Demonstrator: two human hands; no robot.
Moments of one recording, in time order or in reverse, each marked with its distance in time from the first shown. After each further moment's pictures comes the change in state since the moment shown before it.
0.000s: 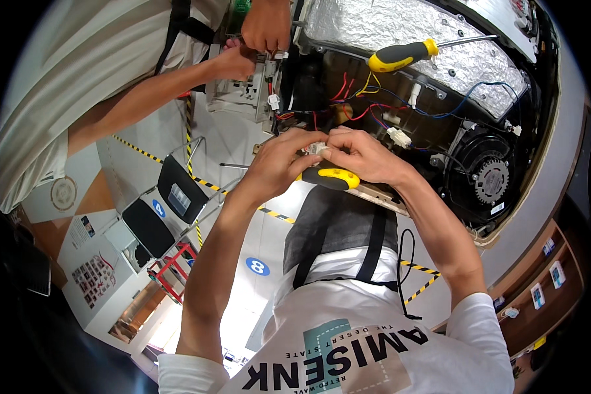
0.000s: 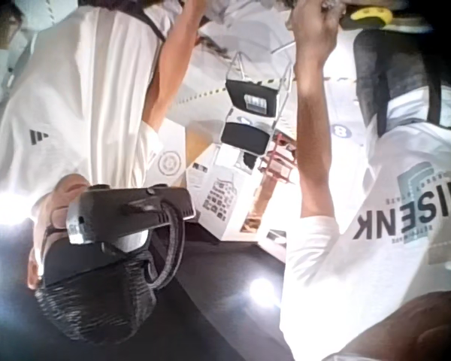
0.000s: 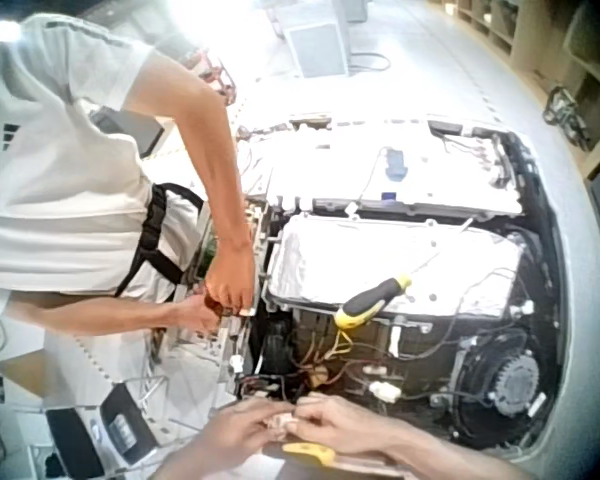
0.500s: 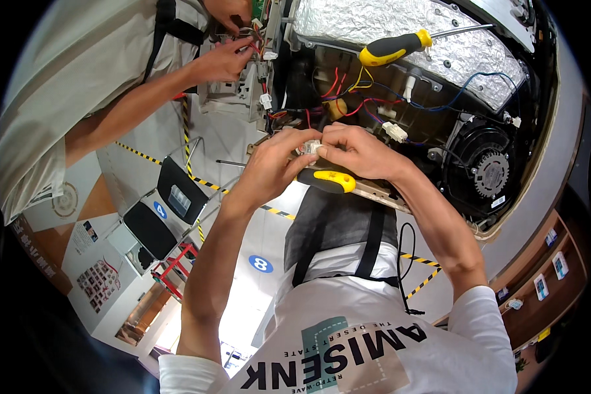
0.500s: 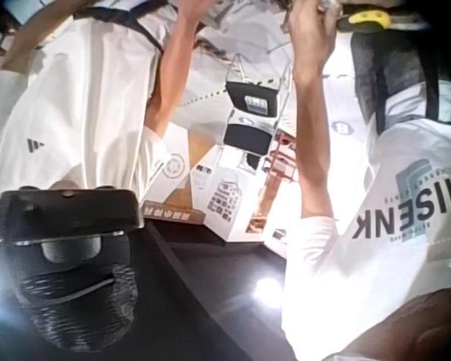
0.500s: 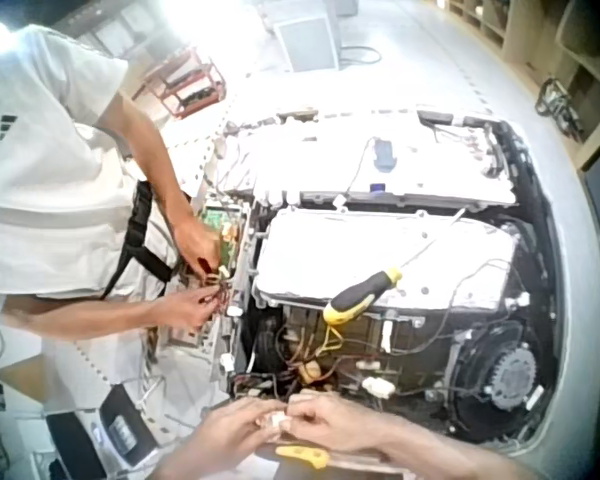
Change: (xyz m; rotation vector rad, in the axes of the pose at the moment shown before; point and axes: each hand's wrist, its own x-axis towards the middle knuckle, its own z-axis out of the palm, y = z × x) left_hand -0.002 0.002 0.002 0.052 0.031 0.096; right_hand -0.002 0.003 -0.002 0.013 -0.009 -0.019
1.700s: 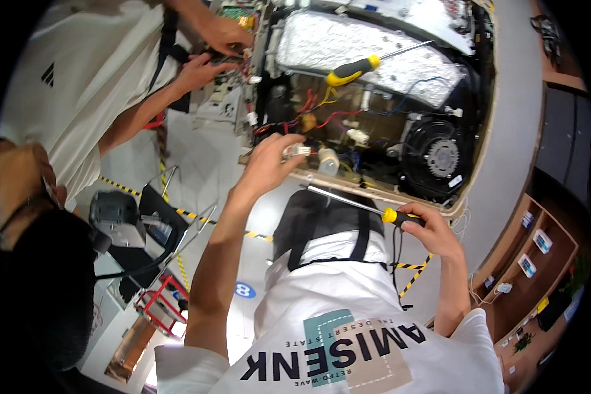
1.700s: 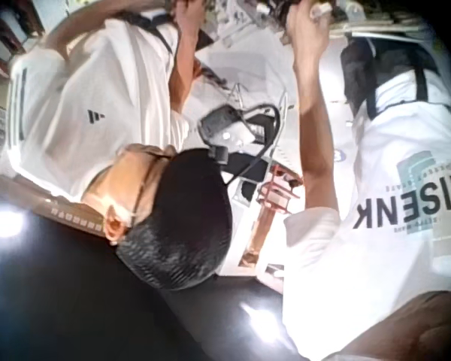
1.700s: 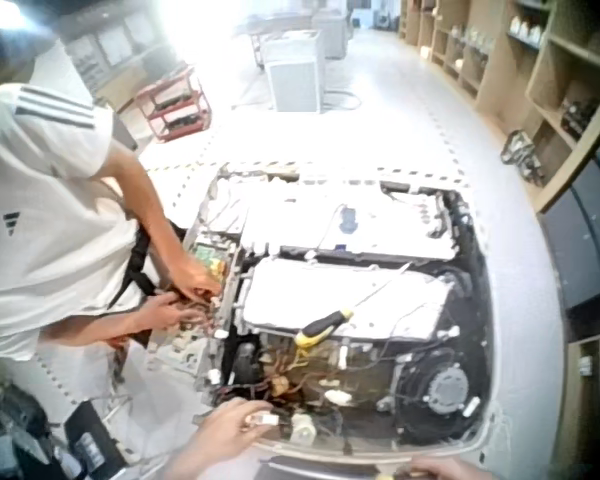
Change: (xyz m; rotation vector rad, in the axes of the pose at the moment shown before) left_hand 0.008 -0.002 0.005 0.099 0.041 0.048; right_hand -0.211 -0.126 0.001 0.022 0.340 0.615
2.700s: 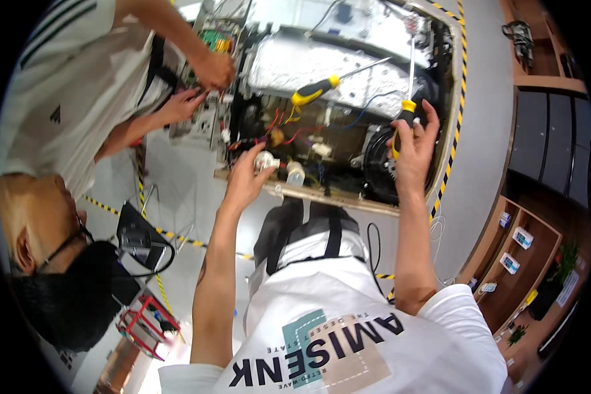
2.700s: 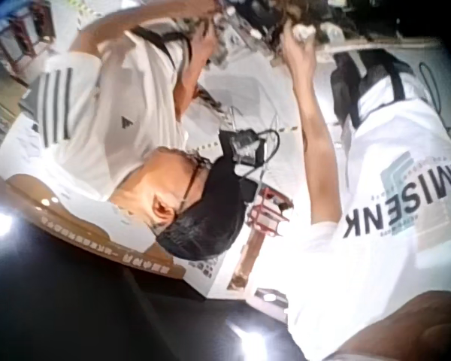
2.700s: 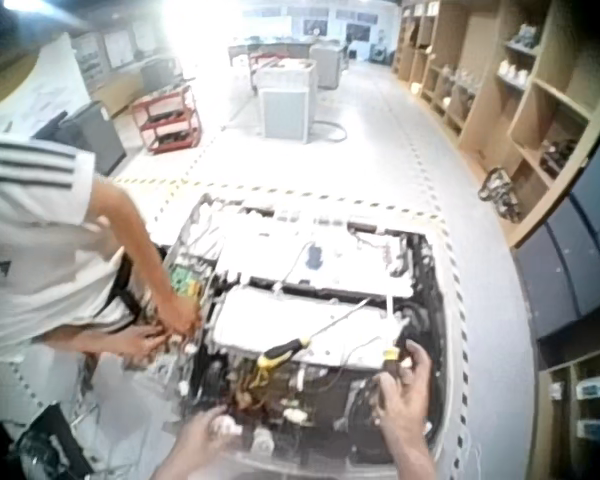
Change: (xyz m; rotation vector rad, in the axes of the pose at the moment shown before) left_hand -0.008 -0.009 0.029 -0.173 0.190 -0.136; right_hand 0.083 -0.071 -0.024 0.390 0.899 -0.526
